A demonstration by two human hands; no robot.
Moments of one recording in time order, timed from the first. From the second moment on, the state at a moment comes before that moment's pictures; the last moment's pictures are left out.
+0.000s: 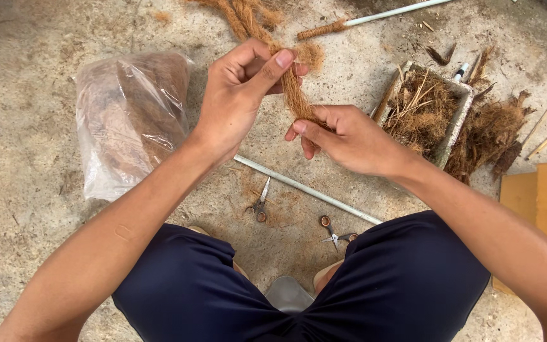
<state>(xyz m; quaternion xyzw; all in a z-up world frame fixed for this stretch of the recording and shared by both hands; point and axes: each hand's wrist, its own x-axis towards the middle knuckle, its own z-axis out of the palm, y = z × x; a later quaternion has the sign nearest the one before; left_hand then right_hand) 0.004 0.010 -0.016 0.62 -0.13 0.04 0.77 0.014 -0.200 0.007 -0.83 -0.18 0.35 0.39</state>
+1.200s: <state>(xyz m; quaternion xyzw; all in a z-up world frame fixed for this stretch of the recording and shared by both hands) -0.102 0.191 -0.032 0.73 -0.05 0.25 0.63 0.039 0.083 -0.200 -0.82 -0.43 0.20 0.33</state>
